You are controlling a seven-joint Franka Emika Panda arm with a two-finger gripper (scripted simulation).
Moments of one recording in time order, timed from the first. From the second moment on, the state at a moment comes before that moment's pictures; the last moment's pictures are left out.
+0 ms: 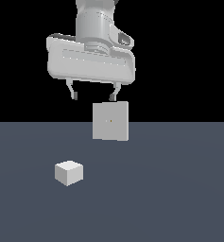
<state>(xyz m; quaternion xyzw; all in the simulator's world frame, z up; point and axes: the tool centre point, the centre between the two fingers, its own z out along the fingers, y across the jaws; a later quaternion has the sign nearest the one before) -0.001 0.042 0.159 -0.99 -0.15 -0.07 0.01</state>
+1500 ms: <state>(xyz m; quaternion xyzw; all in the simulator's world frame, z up) -0.090 0.075 0.063 -0.91 -0.42 -0.07 0.03</state>
